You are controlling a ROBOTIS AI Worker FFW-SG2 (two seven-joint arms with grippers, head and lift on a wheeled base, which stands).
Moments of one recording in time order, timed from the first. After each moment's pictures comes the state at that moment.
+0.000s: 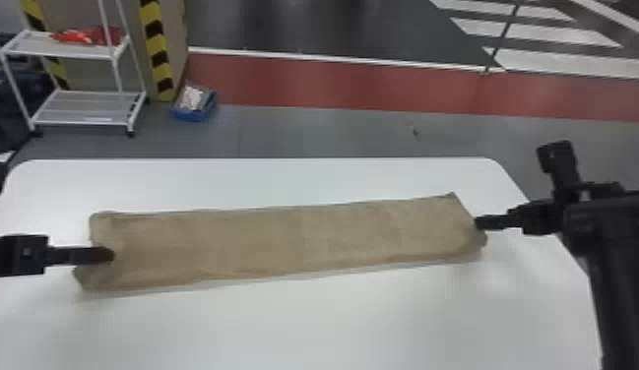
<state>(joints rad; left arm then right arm) -0.32 0.15 0.30 -1.50 -0.56 1.20 -1.26 -0.46 -0.31 -0.35 -1.20 0.59 0.76 0.96</state>
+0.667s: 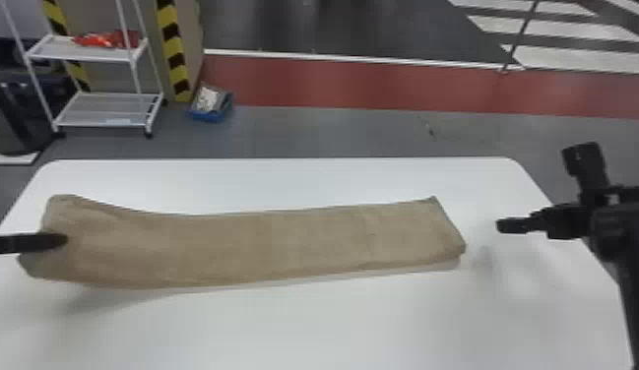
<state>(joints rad) -0.26 0.26 0.45 -1.63 -0.56 1.11 -1.41 -0.45 -0.31 -0.35 -1.20 0.58 0.76 0.96</state>
